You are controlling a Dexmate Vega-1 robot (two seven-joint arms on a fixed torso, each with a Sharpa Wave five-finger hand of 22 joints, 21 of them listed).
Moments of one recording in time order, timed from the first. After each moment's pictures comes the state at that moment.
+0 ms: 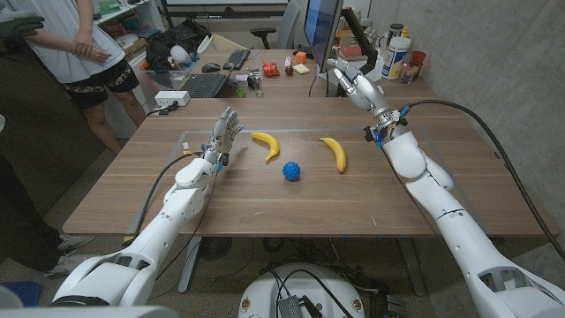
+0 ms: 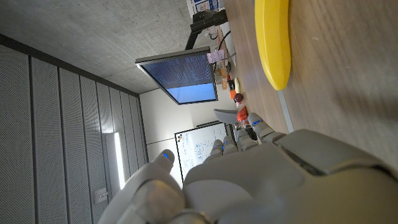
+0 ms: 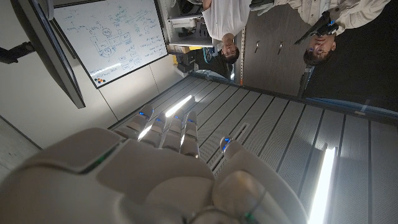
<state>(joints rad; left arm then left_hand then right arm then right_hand) 0.76 0.33 0.20 -1.09 -0.49 -0.27 -0.20 0.00 0.06 0.37 0.19 0.24 -0.17 -0.01 0.19 0.18 -0.17 -0.04 0.19 0.18 -0.17 -0.03 0.20 0.18 -0.13 -0.04 0.48 0.19 -0.88 -0.34 -0.14 -1.54 -0.51 0.68 -0.14 0.08 0.10 0.41 0.14 0.20 0.23 -0.03 0.21 0.19 0.19 -0.06 0.25 0.18 0.03 -0.04 0.21 0.18 -0.09 -0.04 0.51 0.18</state>
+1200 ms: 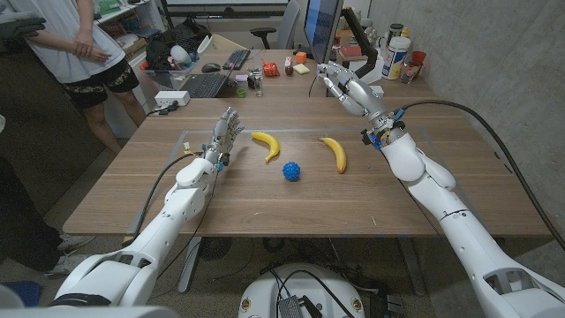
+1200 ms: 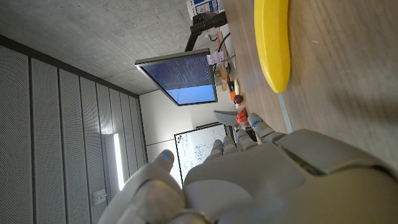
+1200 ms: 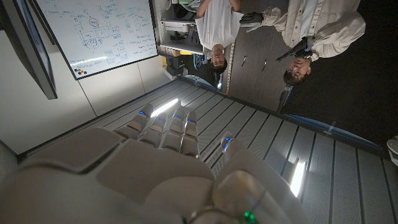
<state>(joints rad) 0.75 0.32 0.21 -1.07 -0.49 -0.27 -0.21 0.00 0.06 0.37 0.19 0.24 -0.17 -0.01 0.19 0.18 -0.17 -0.04 0.19 0.18 -0.17 -0.03 0.20 0.18 -0.13 -0.04 0.47 0.19 -0.89 -0.37 -0.16 -1.57 -0.64 0.71 -0.20 0.09 0.10 0.41 0.13 0.20 0.24 -0.04 0.21 0.19 0.20 -0.06 0.25 0.18 0.05 -0.04 0.20 0.18 -0.07 -0.04 0.50 0.18</state>
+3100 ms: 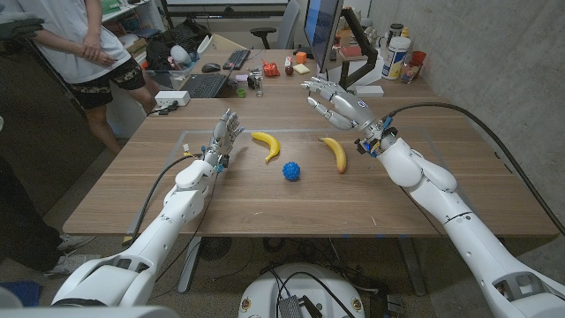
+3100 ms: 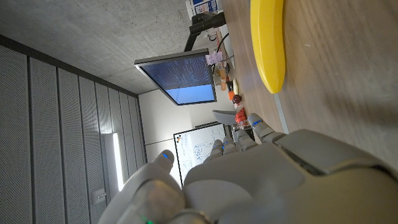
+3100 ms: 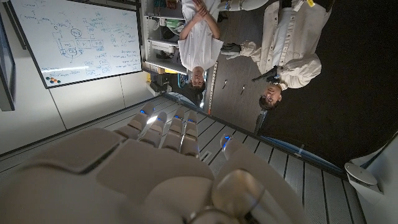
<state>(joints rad) 0.78 0.33 0.20 -1.10 -0.50 -0.26 -0.20 0.00 0.06 0.37 0.20 0.24 -0.17 -0.01 0.19 0.18 -0.17 -0.04 0.19 0.18 -0.17 -0.03 0.20 0.18 -0.13 -0.04 0.47 0.19 -0.91 -0.42 -0.20 -1.63 -0.73 0.71 -0.17 0.11 0.11 0.41 0.12 0.20 0.24 -0.05 0.21 0.19 0.20 -0.06 0.24 0.18 0.05 -0.04 0.20 0.17 -0.05 -0.04 0.49 0.18</state>
